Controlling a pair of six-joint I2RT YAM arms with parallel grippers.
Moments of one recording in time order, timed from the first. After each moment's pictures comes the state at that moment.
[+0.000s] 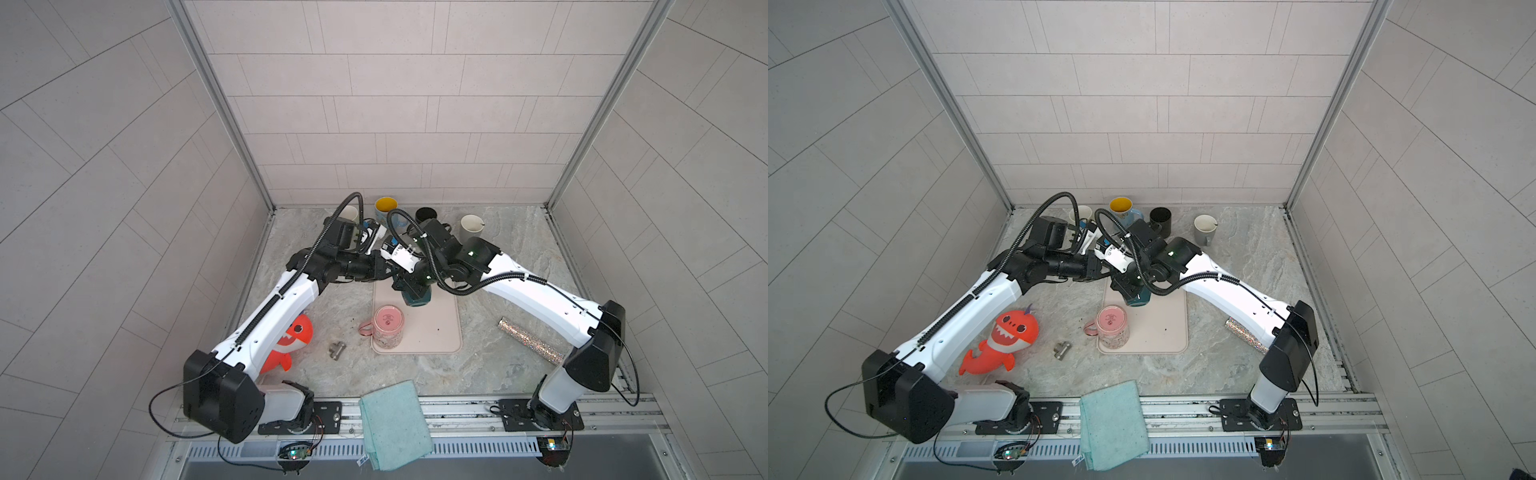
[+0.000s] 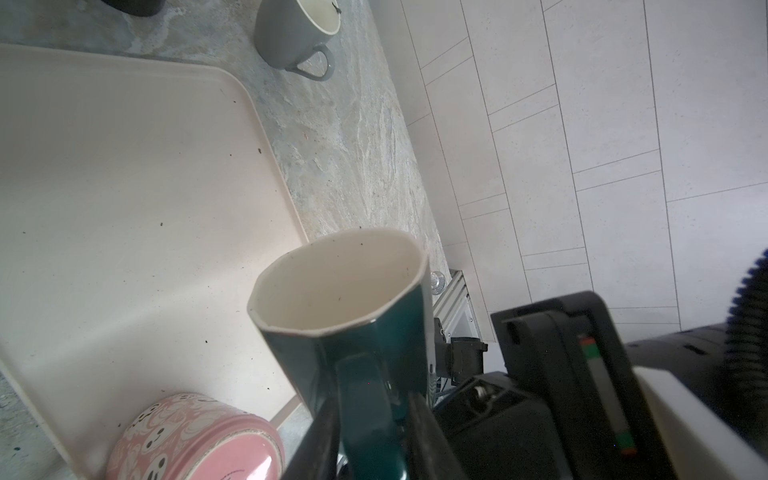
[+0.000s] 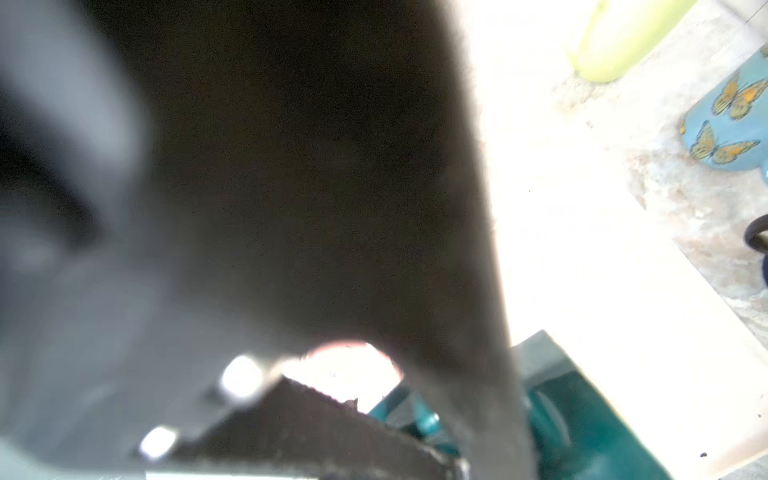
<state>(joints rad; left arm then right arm) -0.40 1.33 1.20 -0.63 0.79 -0.48 0.81 1.65 1.65 -0.87 -0.28 -0.05</state>
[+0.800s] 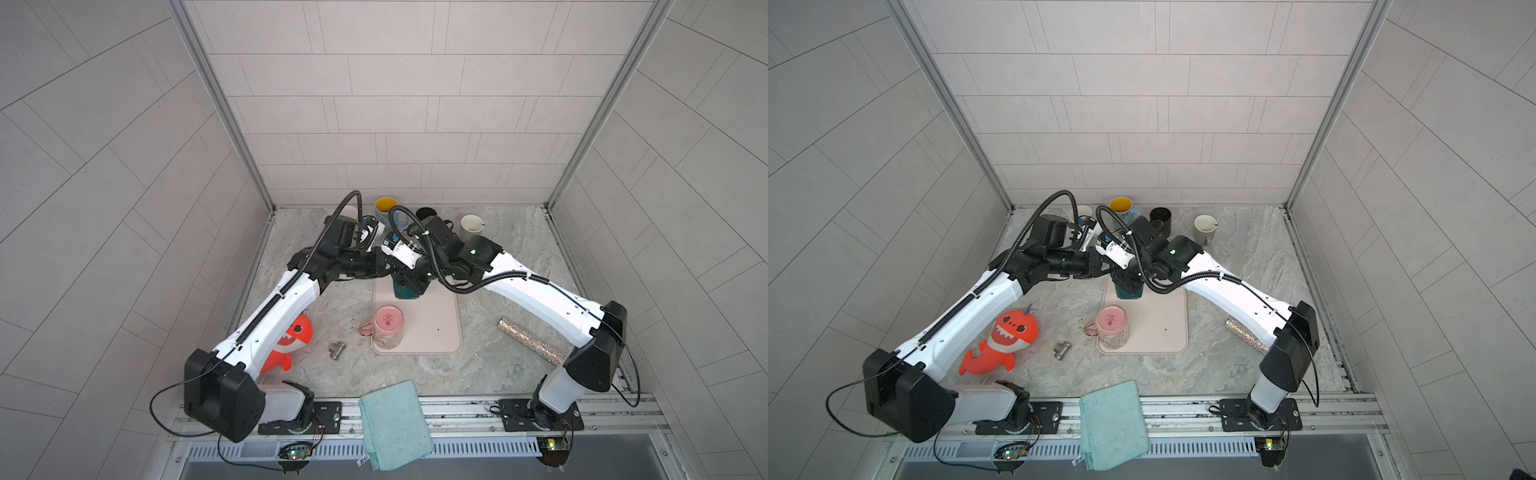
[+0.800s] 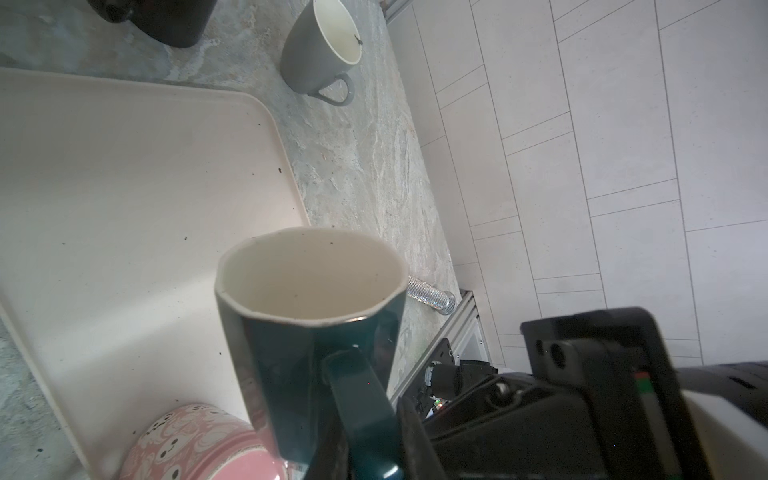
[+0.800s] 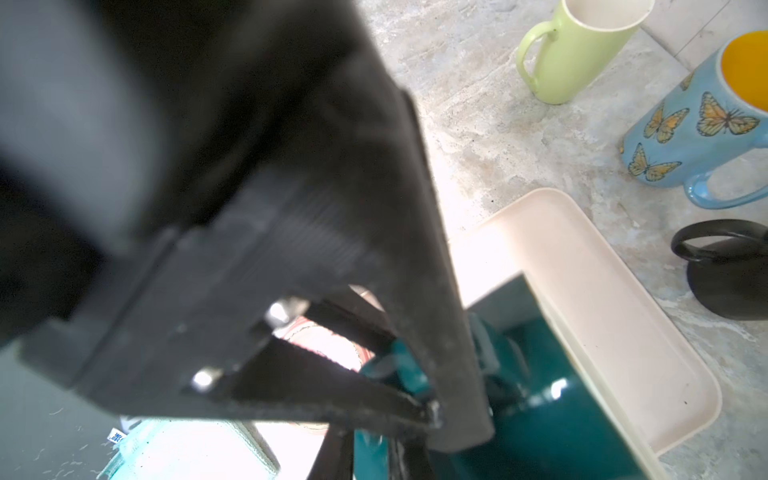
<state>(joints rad) -0.41 1.33 1.21 -0.59 0.69 -0.52 0.80 1.64 1.66 -0.86 -0.22 -0.08</state>
